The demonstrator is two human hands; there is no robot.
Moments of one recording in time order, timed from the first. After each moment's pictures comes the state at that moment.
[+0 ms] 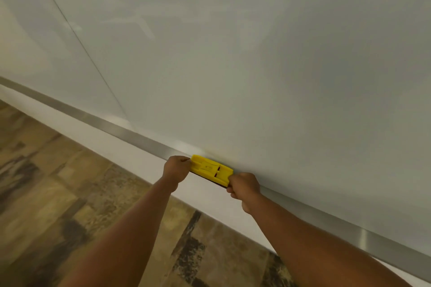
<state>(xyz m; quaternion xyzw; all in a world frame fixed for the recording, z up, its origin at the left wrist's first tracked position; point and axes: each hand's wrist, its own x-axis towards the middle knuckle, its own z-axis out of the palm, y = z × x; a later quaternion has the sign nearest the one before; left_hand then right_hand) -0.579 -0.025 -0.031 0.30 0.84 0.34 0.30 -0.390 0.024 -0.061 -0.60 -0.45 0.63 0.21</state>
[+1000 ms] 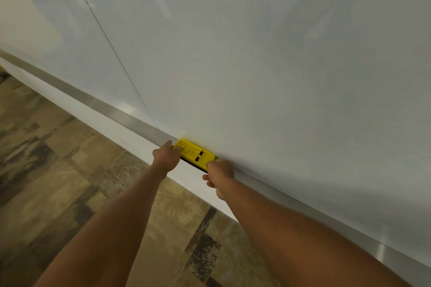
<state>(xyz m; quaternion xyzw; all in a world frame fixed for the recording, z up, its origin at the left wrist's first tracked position) -0.740 -0.001 -0.070 0.28 0.90 0.22 0.25 -0.580 0.035 -0.067 -0.56 -0.42 0.70 0.15</state>
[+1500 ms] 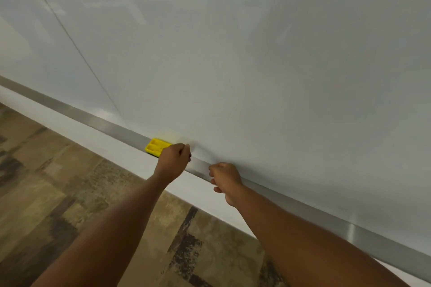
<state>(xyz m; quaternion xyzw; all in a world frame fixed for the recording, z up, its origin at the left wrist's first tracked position) -0.620 0.001 -0.042 0.46 0.82 0.29 0.16 -0.459 0.030 -0.054 -0.56 -0.47 0.66 0.17</state>
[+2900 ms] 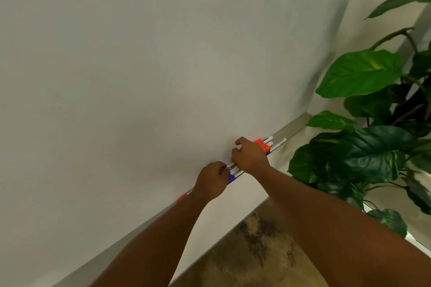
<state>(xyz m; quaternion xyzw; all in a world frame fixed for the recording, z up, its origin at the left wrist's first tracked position) 0.230 0.002 -0.033 0.83 0.41 0.09 0.37 0.359 -0.048 -0.001 -0.86 -0.40 0.16 0.28</state>
